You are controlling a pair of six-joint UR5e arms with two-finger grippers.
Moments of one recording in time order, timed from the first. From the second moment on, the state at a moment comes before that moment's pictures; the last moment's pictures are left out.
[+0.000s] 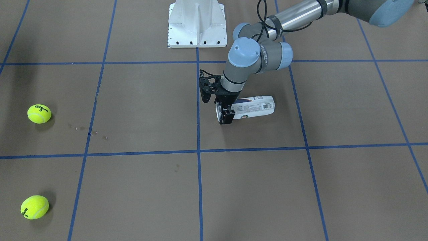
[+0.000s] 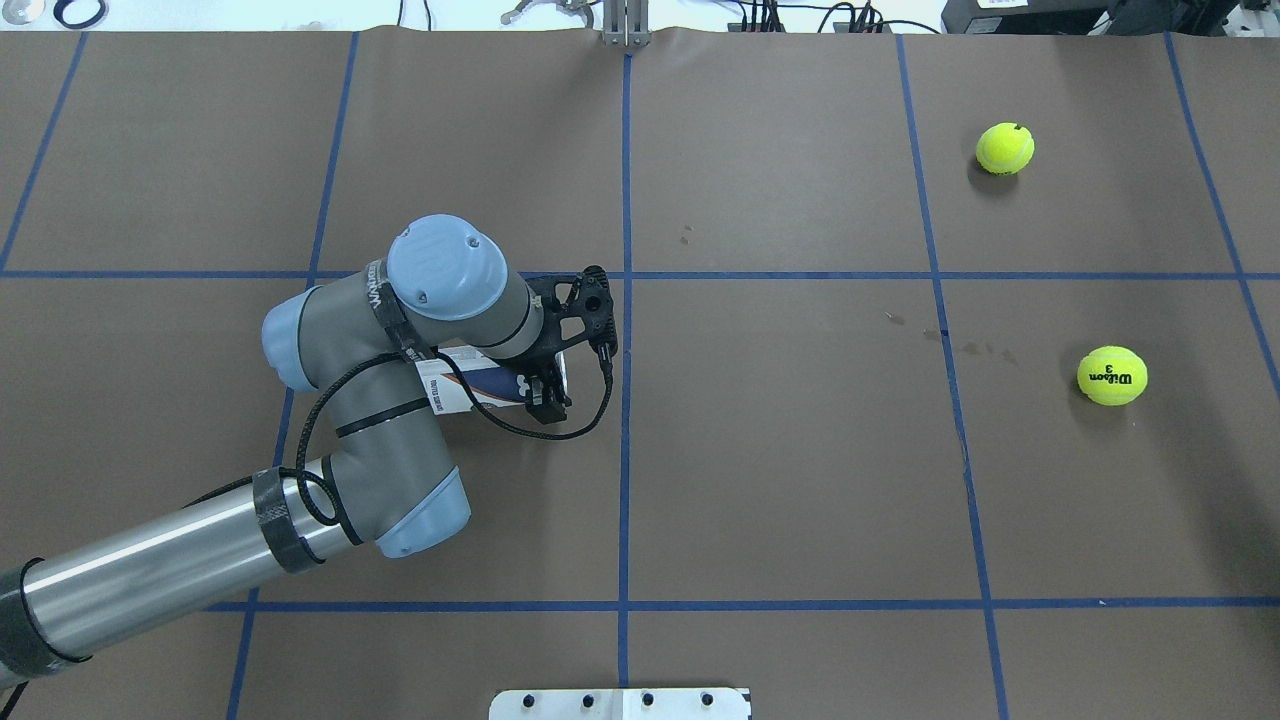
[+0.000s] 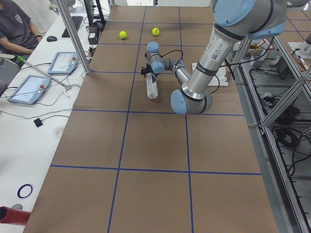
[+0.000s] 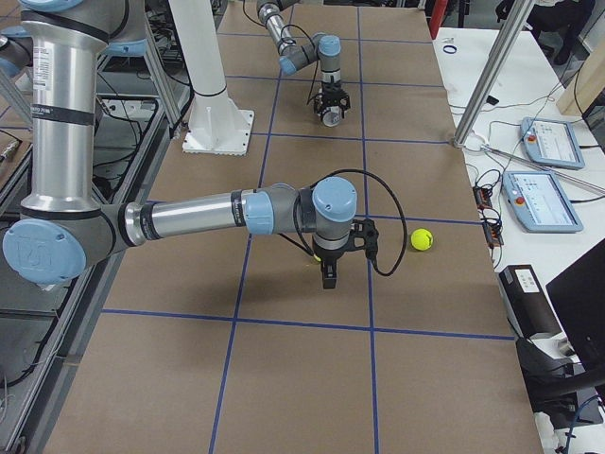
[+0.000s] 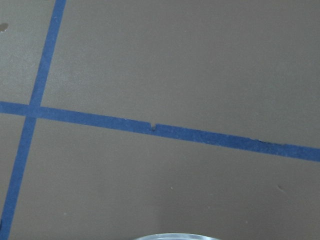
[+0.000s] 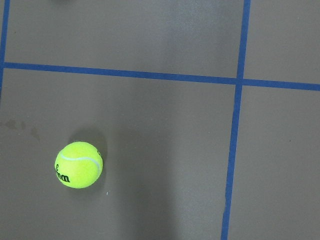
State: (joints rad) left arm -0.54 -2.26 -1.47 -1.93 -1.89 0.17; right arm 1.51 -1.68 1.86 -1.66 2.43 0.03
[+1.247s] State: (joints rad) left arm -0.58 -2.32 -1.62 -1.95 -1.90 0.05; right arm 1.51 -1.68 1.89 -1.67 2.43 0.03
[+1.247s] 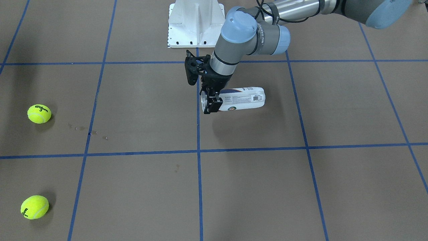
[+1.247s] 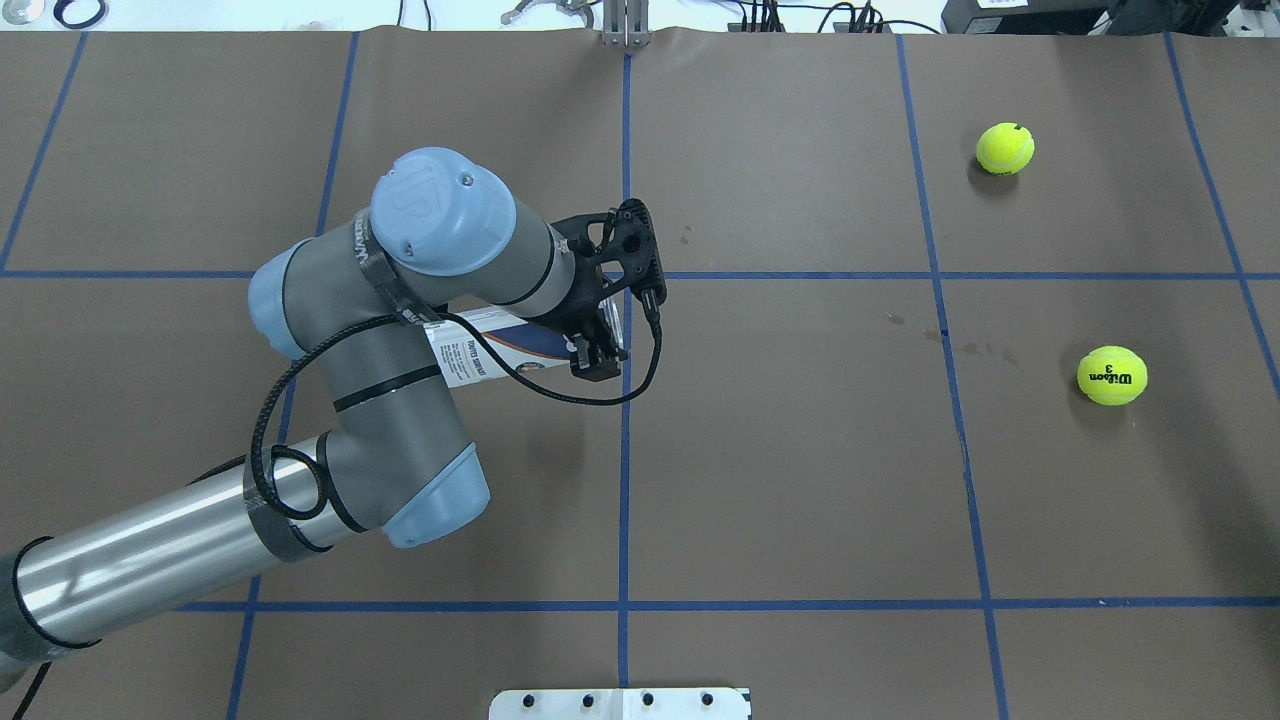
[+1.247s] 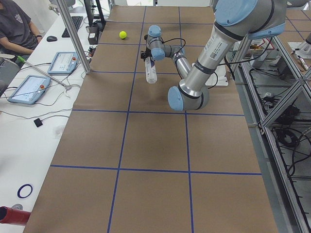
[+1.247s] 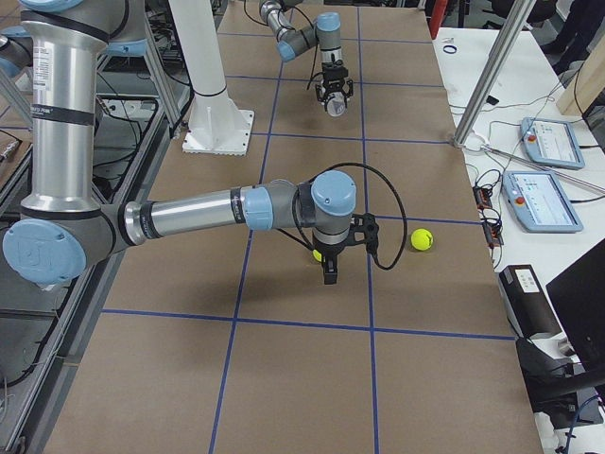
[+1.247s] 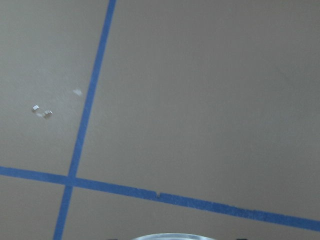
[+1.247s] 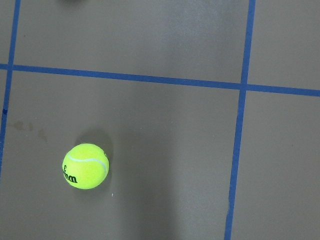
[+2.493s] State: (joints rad) left arm -0.58 -2.32 -1.36 -3.13 -1.64 -0.57; right arm 1.51 -1.70 1.89 -1.66 2.48 0.02
